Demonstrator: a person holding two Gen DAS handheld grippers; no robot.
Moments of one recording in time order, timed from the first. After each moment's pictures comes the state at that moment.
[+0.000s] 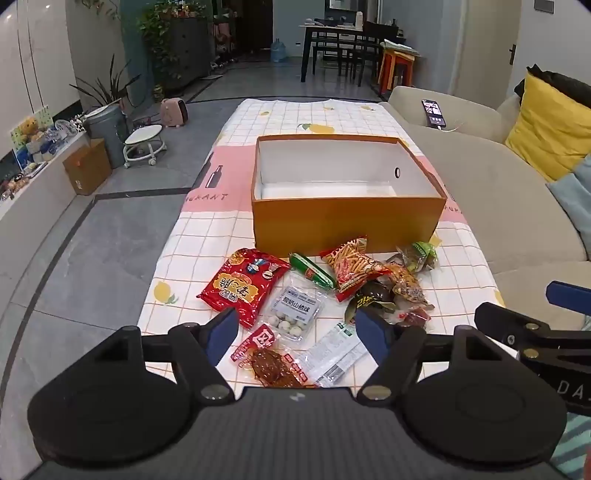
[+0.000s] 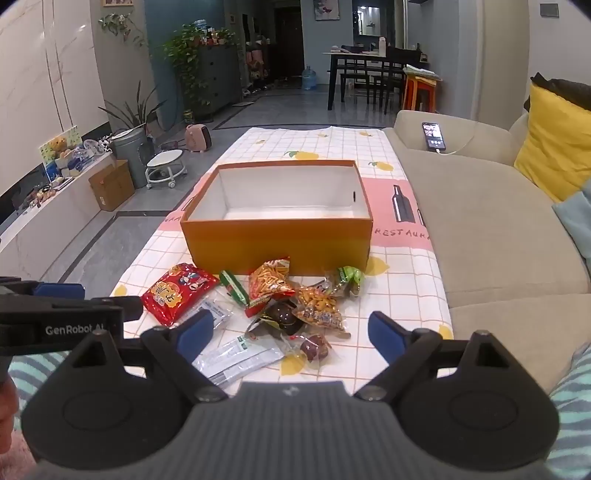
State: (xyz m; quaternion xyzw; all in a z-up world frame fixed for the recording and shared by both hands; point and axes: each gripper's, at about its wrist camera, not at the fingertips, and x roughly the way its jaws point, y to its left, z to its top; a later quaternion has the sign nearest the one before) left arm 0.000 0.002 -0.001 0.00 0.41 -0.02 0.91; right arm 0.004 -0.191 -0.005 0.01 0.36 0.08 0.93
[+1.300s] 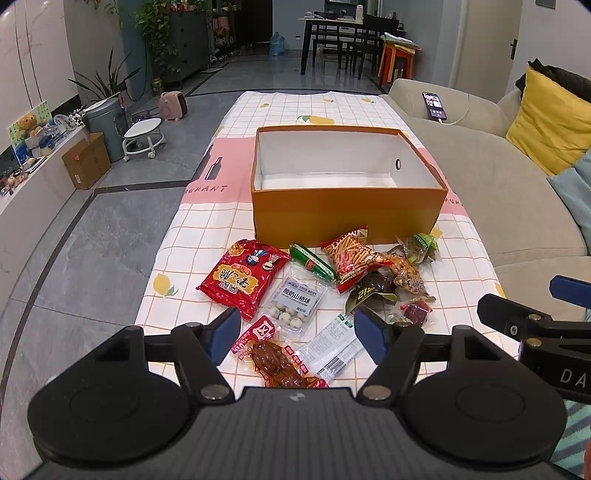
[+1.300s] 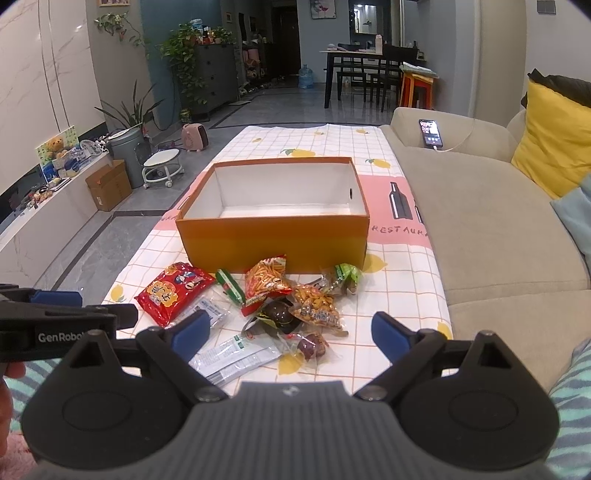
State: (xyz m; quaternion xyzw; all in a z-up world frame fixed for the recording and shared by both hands) left arm 0.000 0.002 -0.005 0.01 0.42 -0.01 0.91; right arm 0.006 -0.195 -0.006 0.02 0.36 0.07 0.93
